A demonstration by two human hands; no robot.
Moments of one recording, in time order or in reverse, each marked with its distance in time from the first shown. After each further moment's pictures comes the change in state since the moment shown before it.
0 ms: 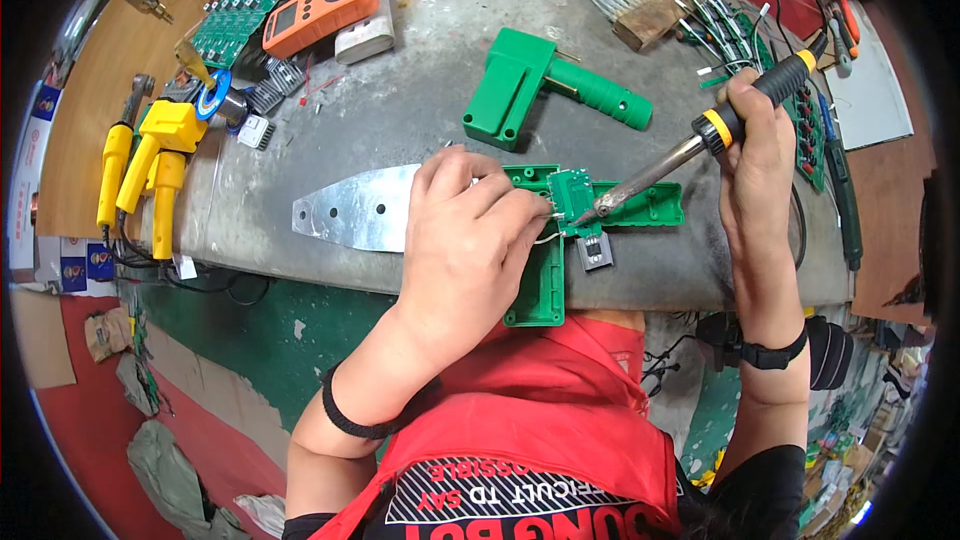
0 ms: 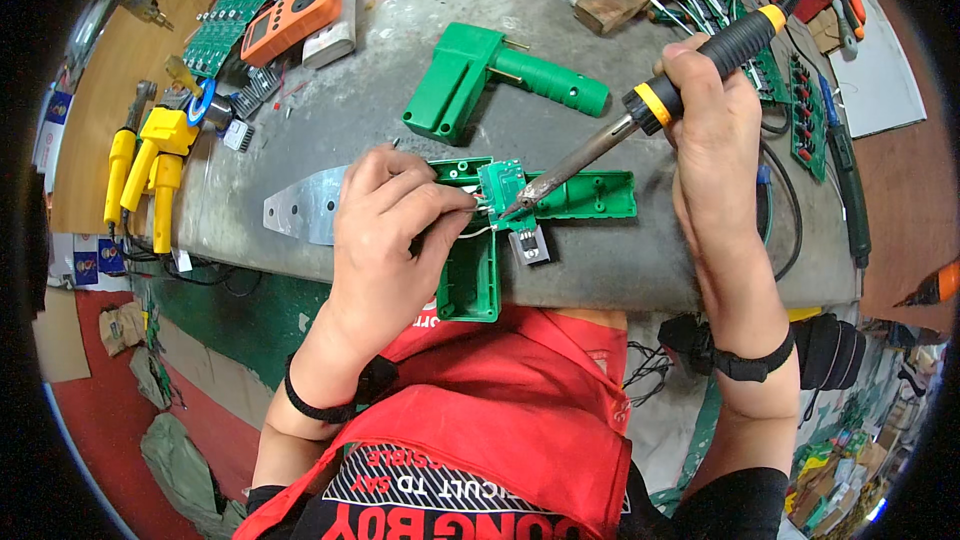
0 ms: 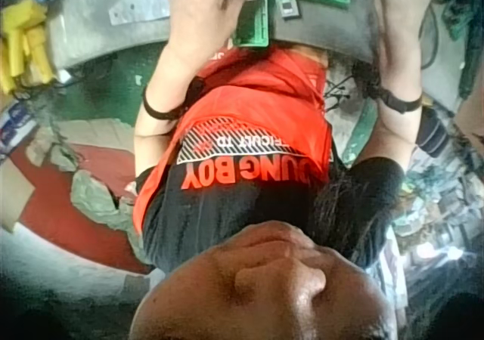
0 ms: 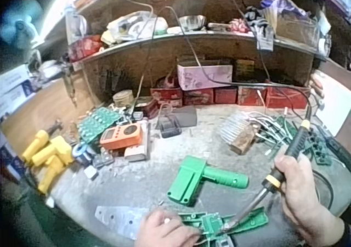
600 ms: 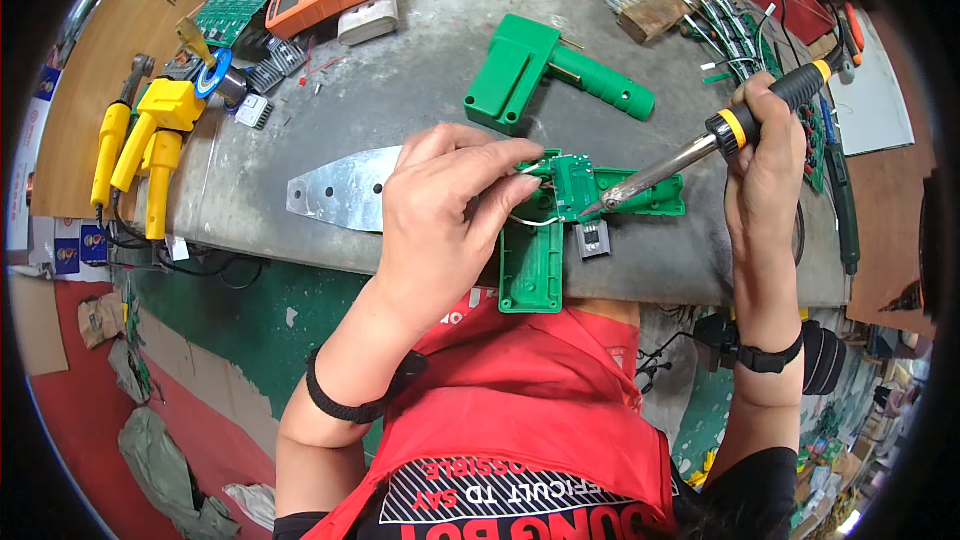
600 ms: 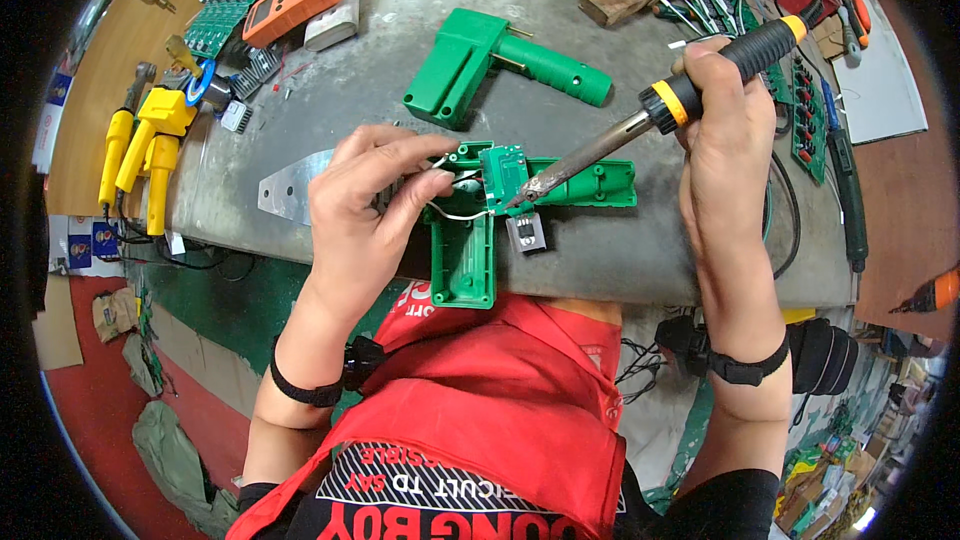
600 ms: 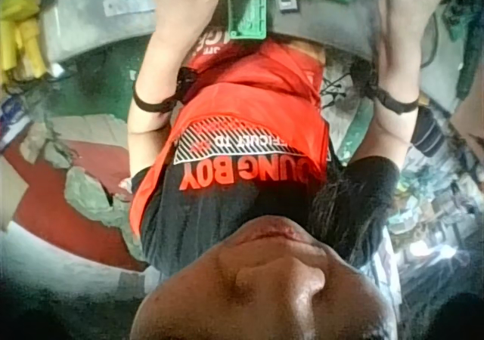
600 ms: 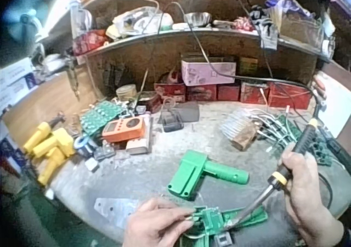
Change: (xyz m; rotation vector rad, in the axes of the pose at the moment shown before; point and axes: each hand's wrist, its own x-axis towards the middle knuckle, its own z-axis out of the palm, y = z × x) left_hand -0.001 -0.010 -0.005 -0.233 0.054 -0.210; right_hand -0.005 -0.001 -0.005 0.025 0.029 -0.025
